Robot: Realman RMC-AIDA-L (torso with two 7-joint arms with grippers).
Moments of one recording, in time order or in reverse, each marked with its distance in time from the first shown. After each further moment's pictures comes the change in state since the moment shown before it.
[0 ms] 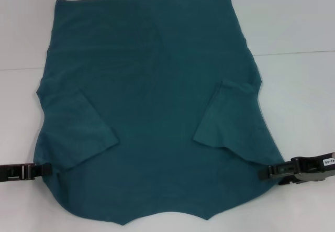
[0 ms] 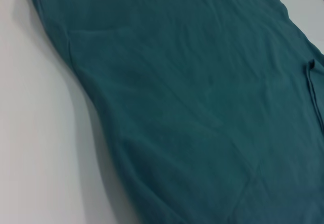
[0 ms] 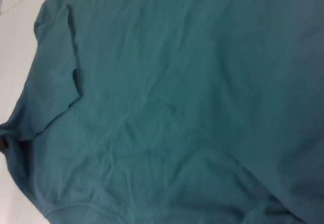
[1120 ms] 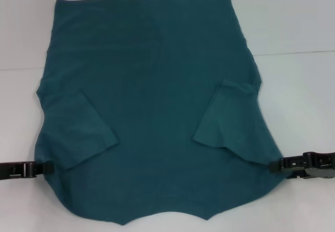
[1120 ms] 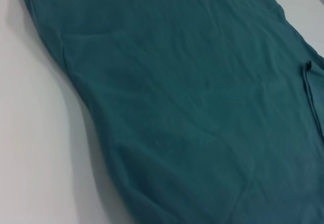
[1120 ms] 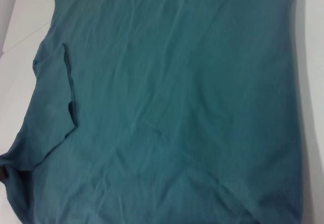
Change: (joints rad) left arm -0.009 0.000 0.000 -0.002 0.000 0.000 0.000; right arm -0.039 -0.006 0.094 -0.002 0.011 0.008 -0.037
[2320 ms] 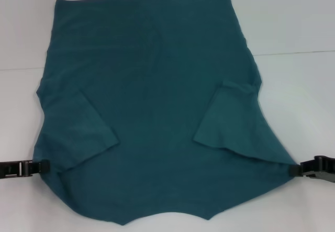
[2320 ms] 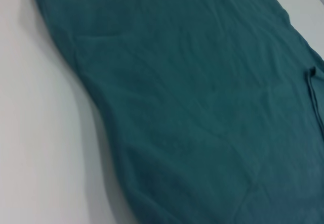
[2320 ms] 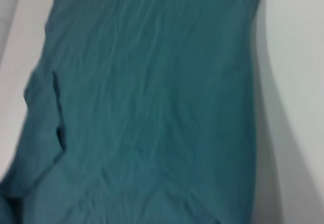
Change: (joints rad) left arm 0.003 0.008 -0.009 0.003 0.000 0.007 -0.019; right arm -0.070 0.022 0.066 -0.022 0.032 0.026 -0.054
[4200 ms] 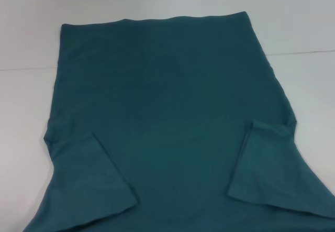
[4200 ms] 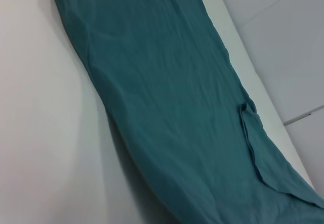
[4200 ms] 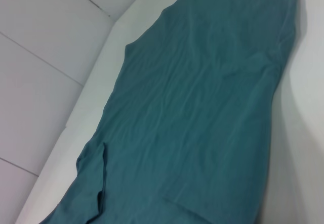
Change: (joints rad) left arm 0.244 -0.018 -0.314 0.011 0.007 0.479 0.188; right arm -0.389 0.022 0.280 0.005 0.146 -0.313 -0.507
